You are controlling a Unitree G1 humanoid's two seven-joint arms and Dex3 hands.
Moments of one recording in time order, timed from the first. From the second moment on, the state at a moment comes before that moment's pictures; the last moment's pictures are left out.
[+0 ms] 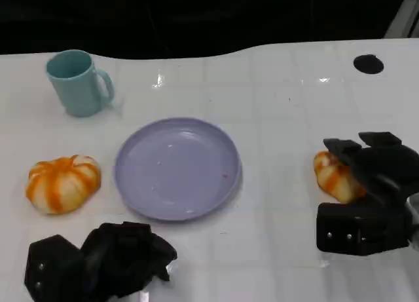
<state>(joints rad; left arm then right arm) 0.01 0.00 0.04 0.42 -0.18 -0.24 -0.39 -0.45 -0.38 0.42 0.54 -0.86 0.00 -0.07</state>
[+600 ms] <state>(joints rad) 0.01 0.00 0.04 0.41 -0.18 -0.24 -0.39 -0.54 -0.35 0.45 0.84 -0.81 -0.23 -0.45</state>
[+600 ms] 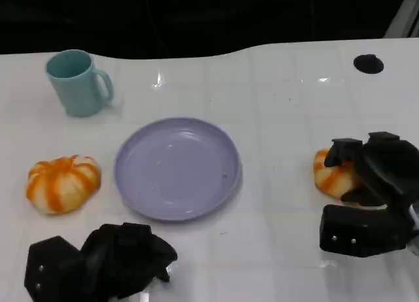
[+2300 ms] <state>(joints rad) 0.01 -0.01 0.03 0.42 -0.18 -0.24 -0.39 -0.73 0.00 0.50 0.97 -0.75 -0.49 -0.61</state>
